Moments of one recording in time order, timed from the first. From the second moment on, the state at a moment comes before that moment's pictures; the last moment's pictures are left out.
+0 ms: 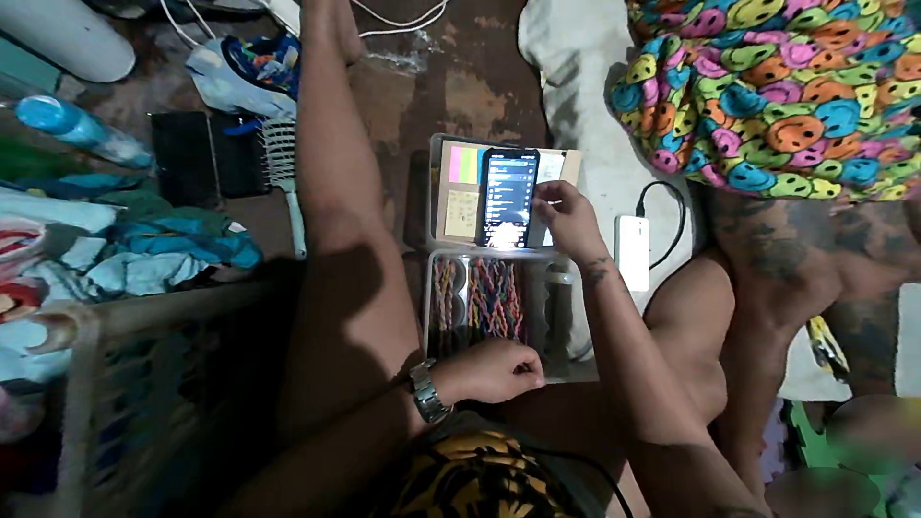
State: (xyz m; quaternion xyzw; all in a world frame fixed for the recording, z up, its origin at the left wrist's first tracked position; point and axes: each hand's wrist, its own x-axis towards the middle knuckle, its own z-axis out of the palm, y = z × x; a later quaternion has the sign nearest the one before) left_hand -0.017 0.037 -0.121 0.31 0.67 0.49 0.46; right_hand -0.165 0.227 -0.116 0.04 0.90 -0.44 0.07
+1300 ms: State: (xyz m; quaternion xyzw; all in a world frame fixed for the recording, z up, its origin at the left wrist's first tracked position) left_hand -0.130 0.057 -0.105 0.25 0.51 0.82 0.11; right_hand -0.082 0.264 -0.053 -0.13 0.41 -0.88 0.22
